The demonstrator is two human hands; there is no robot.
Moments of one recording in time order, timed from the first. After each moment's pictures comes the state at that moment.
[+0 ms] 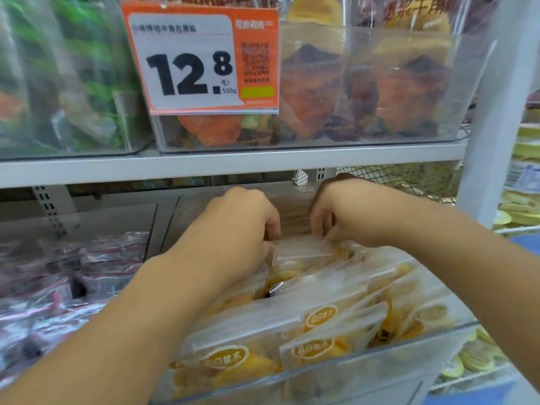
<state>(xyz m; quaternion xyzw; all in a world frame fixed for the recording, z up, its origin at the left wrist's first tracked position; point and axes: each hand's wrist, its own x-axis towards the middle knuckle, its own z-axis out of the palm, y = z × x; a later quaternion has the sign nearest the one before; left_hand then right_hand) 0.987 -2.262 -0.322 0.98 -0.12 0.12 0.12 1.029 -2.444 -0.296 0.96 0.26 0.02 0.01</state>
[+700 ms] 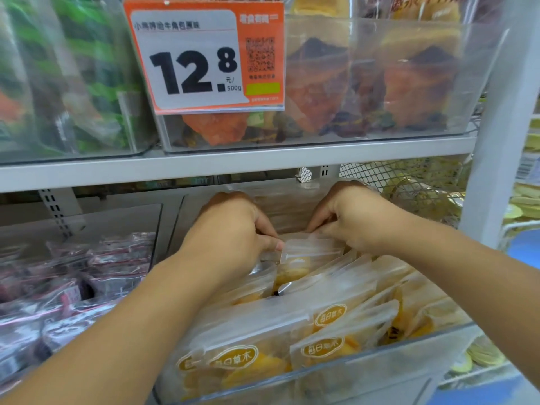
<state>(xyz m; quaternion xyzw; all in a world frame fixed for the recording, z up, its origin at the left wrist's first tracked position) 1.002 -2.251 -0.338 0.96 -0.05 0.08 0.27 1.041 -2.449 -0.329 0.94 0.26 0.07 -0.20</state>
